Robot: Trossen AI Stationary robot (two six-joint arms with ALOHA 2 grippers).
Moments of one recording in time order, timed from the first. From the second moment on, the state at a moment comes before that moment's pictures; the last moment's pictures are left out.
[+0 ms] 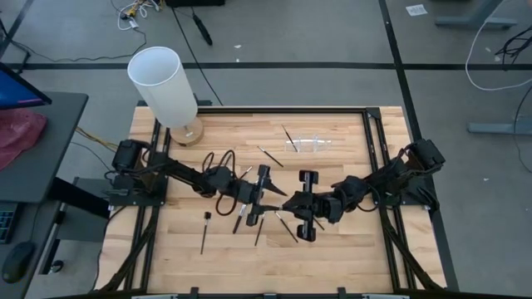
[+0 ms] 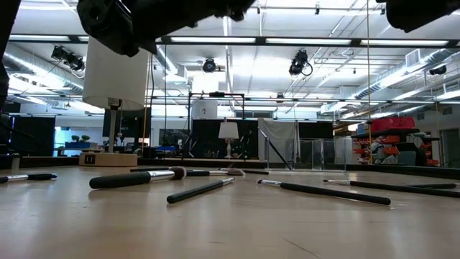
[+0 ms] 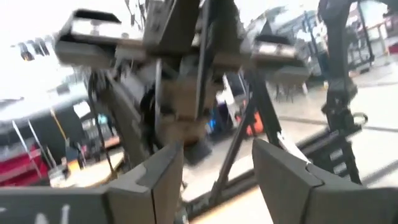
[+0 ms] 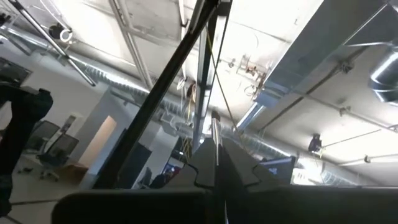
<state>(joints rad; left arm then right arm) -0.16 1.78 0.84 1.25 0.15 0.33 0.38 1.68 0.79 1.55 0.03 -0.60</state>
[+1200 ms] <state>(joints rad) -0.33 1.79 0.96 1.11 -0.31 1.22 0.49 1.68 0.83 1.57 0.21 -0.74</state>
